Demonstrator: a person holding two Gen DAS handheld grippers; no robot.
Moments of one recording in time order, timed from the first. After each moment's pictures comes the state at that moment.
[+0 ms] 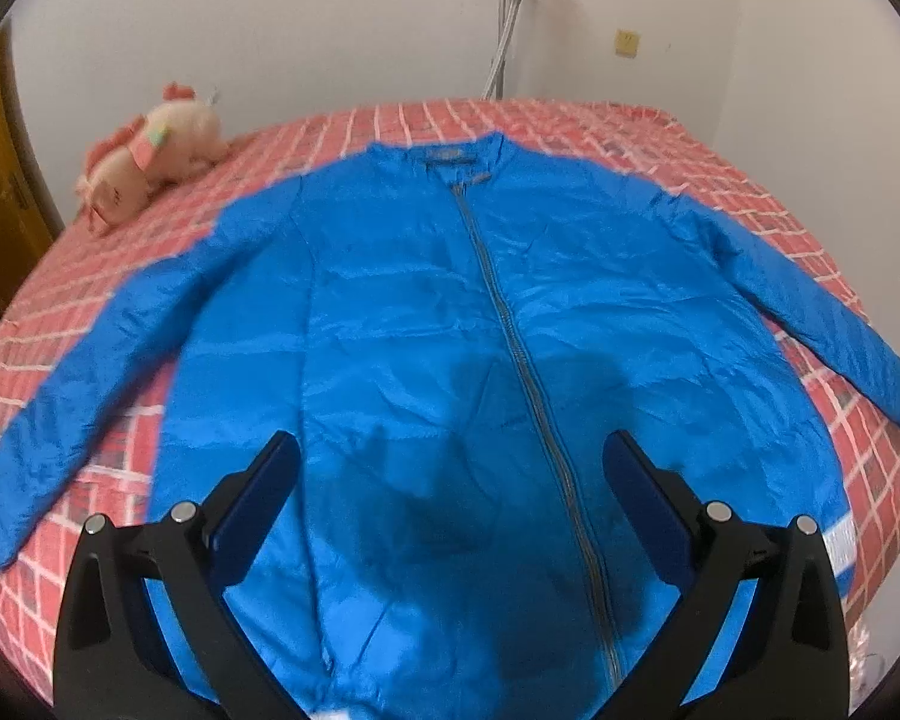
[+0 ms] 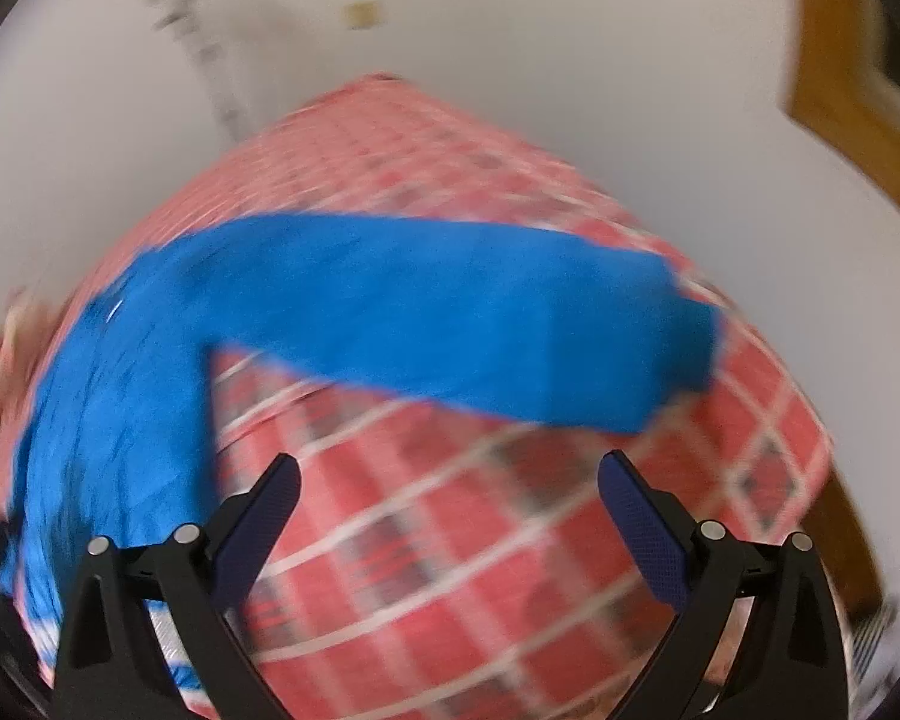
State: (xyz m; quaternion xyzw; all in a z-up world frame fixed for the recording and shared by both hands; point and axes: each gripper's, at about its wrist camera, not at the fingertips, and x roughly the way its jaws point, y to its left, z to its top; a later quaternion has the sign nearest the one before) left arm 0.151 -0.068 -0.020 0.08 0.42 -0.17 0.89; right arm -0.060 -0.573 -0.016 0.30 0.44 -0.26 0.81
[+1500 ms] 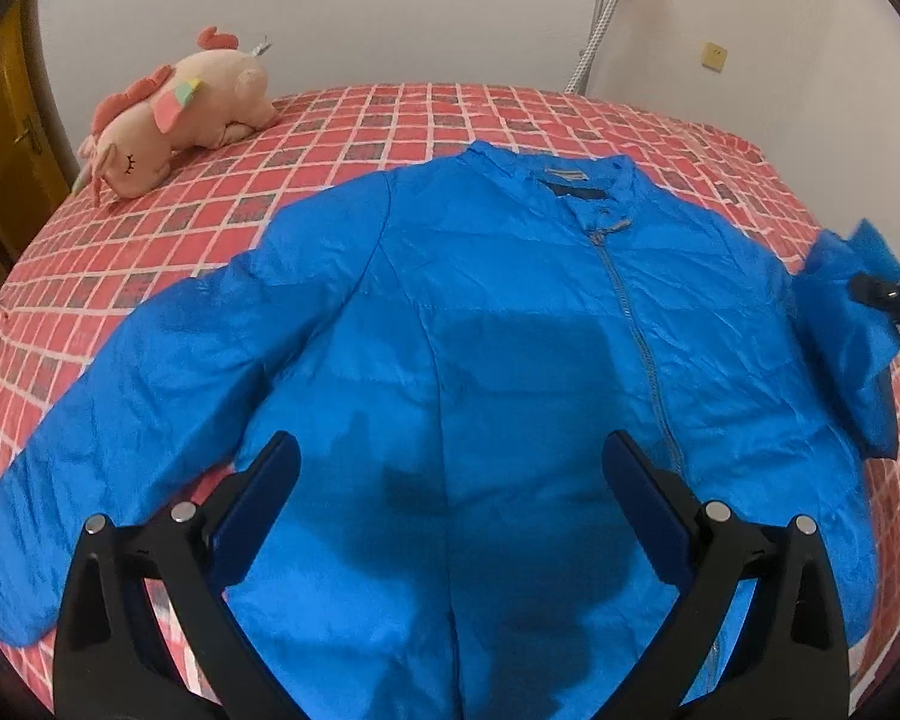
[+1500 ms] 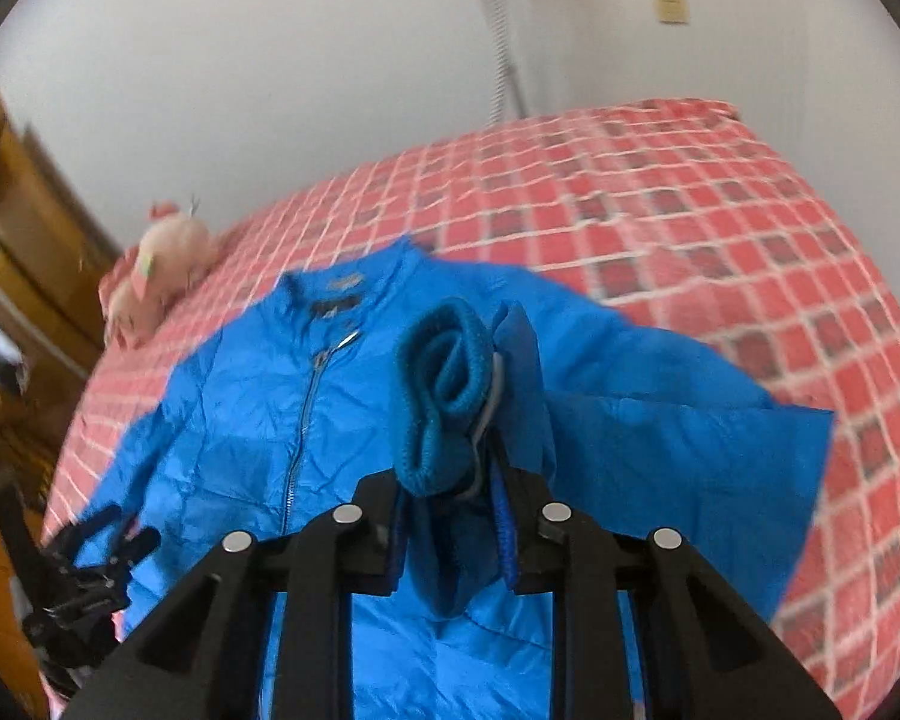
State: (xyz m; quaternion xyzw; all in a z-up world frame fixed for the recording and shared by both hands) left arm 0.288 -0.021 -0.027 0.04 0.47 -0.12 0.87; right arm 0.282 -0.373 0.012 0.16 0.47 0.01 0.87
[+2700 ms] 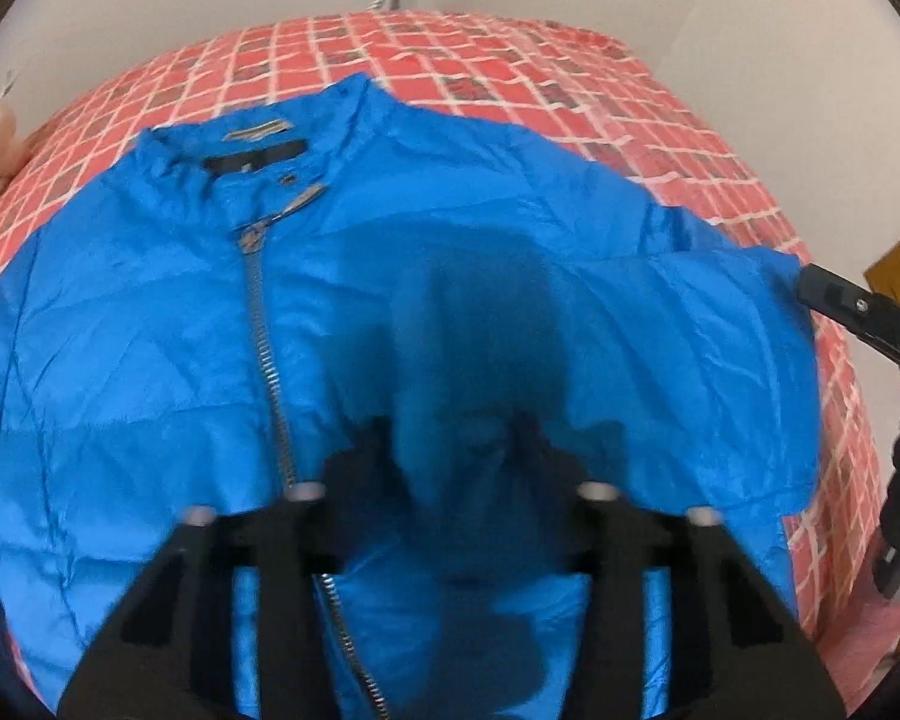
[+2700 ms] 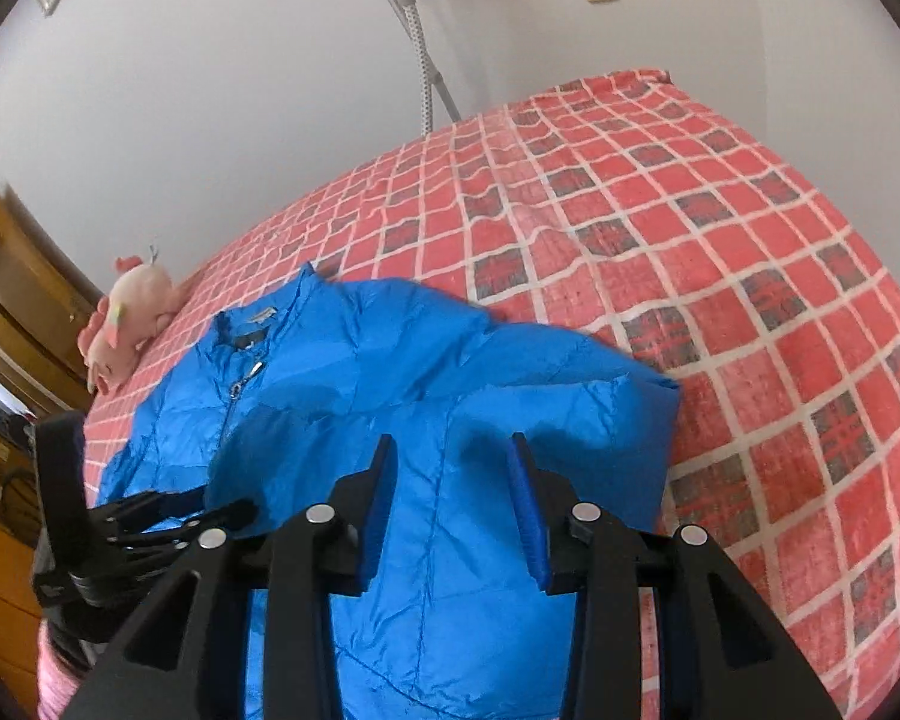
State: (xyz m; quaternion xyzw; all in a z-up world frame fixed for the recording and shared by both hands) left arm 0.329 -0.201 -0.067 0.07 0.53 -0.28 0.80; right arm 0.242 -0.494 -0.011 0.24 0.44 -0.02 0.87
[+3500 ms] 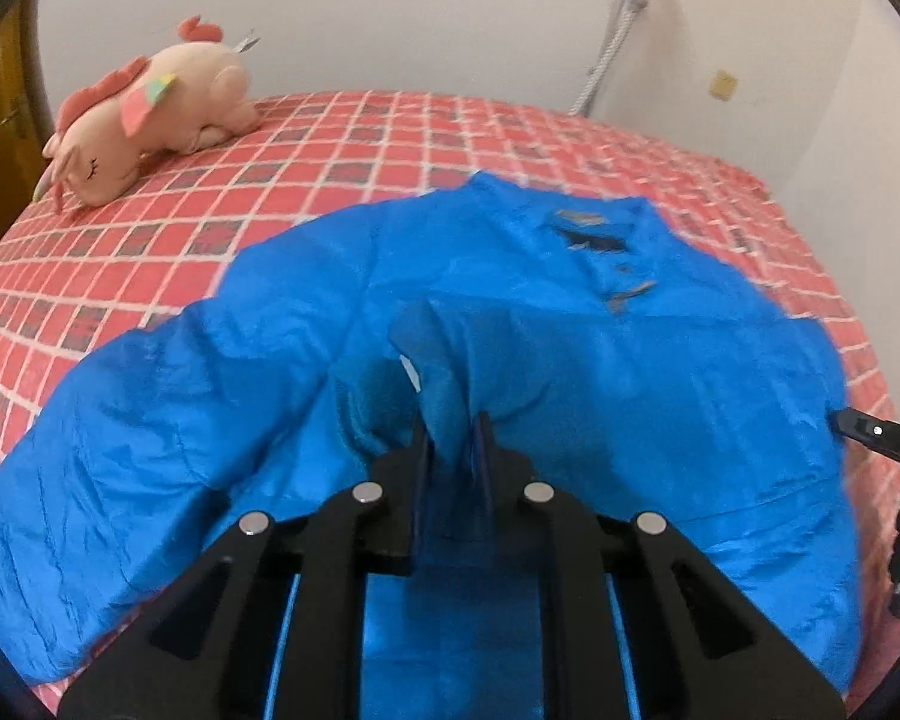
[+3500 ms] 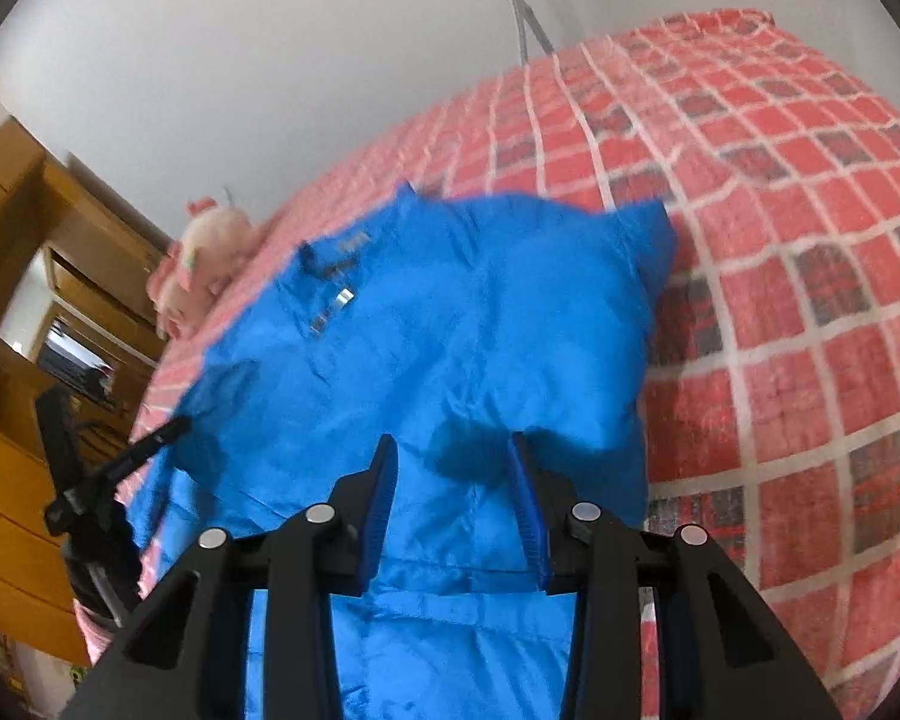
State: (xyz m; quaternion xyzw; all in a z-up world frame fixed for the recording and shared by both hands) left arm 0.348 -0.029 -0.040 0.01 0.46 -0.13 0.88; right arm 0.274 -0.439 -0.058 0.25 0.49 0.09 0.83
